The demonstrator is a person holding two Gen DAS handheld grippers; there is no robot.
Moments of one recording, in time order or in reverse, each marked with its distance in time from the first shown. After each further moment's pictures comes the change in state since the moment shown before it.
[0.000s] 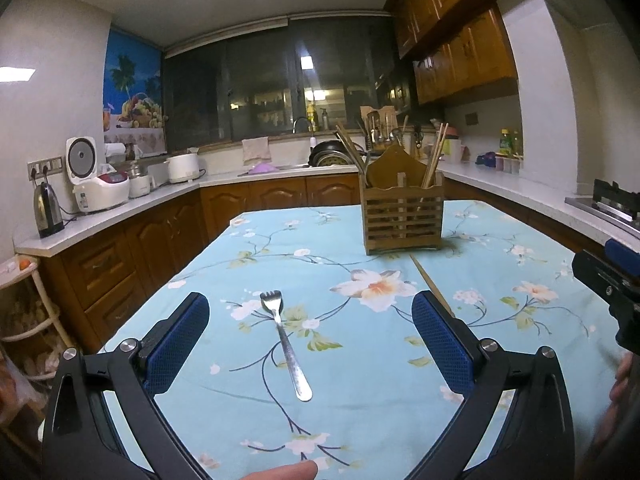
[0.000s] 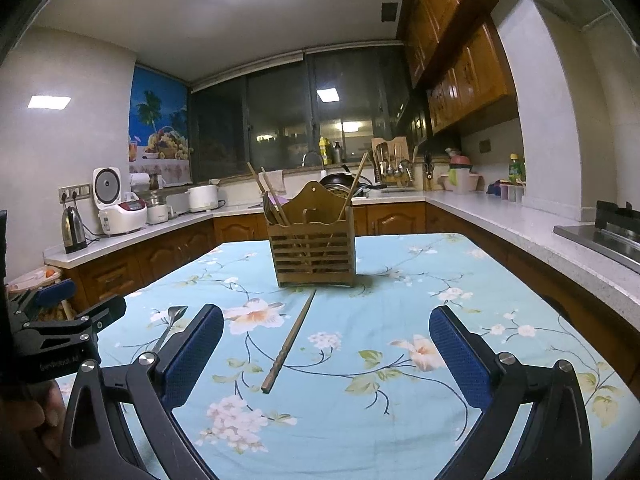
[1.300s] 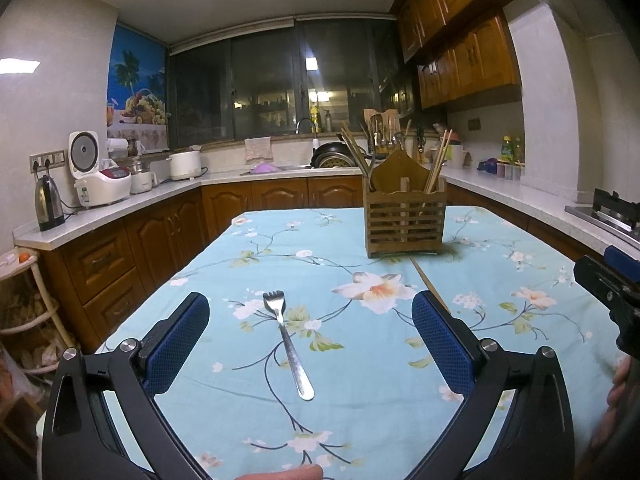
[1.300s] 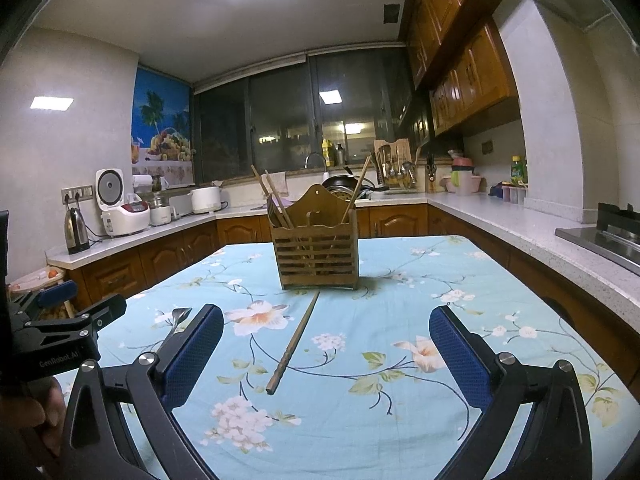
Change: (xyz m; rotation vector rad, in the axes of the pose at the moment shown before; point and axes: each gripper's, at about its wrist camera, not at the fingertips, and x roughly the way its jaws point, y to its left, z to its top) left arm -0.002 0.002 0.000 -0.022 -0.003 0.005; right arm -0.003 0.002 0.003 -0.007 -0.005 0.009
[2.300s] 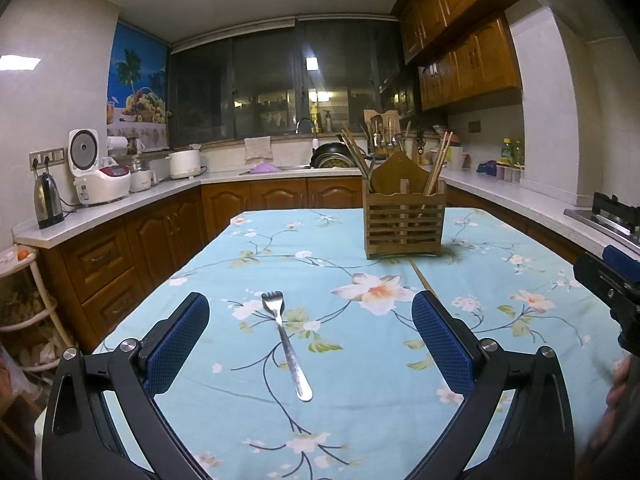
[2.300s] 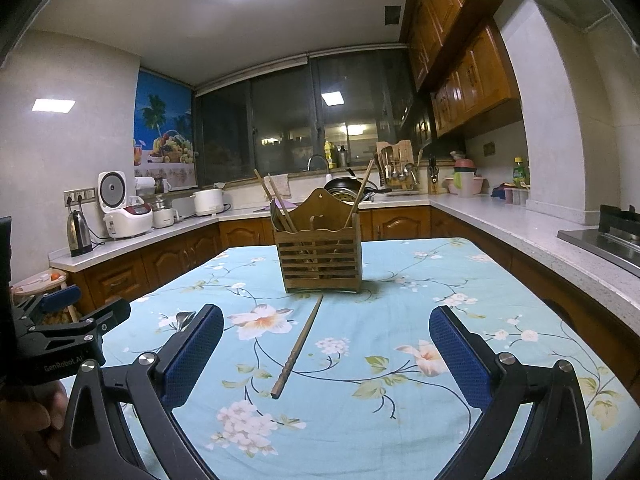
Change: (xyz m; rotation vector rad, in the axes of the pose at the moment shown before) left arm -0.003 -0.003 0.002 -0.012 -0.001 0.000; right arm -0.003 0.003 0.002 0.005 -0.007 0.003
